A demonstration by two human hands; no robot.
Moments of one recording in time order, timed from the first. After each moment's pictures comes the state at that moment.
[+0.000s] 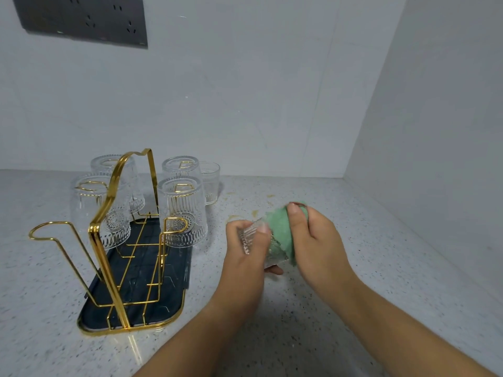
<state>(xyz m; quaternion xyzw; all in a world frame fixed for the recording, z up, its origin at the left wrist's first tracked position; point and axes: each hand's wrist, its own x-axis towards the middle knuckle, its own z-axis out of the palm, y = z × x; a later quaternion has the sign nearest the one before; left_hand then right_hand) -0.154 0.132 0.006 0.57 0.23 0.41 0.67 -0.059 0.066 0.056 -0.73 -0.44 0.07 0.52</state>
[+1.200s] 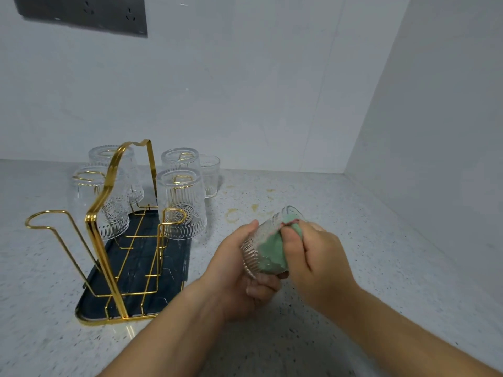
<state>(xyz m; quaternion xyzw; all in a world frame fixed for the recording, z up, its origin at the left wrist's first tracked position) -0.167 0.147 0.015 0.31 0.22 0.09 0.92 -0.052 0.055 0.028 -0.67 -0.59 -0.09 0.43</state>
